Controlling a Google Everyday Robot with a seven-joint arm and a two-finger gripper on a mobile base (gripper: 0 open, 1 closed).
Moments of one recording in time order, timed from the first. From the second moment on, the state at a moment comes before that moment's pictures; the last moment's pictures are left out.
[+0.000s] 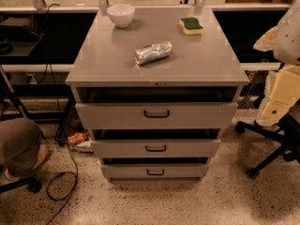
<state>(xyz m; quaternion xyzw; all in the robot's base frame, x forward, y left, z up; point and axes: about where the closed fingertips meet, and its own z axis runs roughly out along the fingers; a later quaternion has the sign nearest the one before) 0.438 -0.217 0.976 -0.60 0.78 -0.03 0.16</state>
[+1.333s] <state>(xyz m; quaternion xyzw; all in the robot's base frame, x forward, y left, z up) 0.442 -0.205 0.837 -0.62 0.76 -0.01 0.17</state>
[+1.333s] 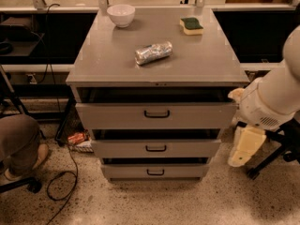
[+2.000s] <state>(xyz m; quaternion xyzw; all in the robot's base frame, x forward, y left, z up) 0.458 -0.201 0.837 -0.62 0.76 -0.03 0.20</state>
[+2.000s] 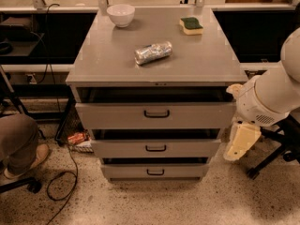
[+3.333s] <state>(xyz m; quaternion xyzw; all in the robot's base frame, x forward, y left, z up) 0.512 -0.190 0.708 -0.65 0.72 -0.06 0.23</state>
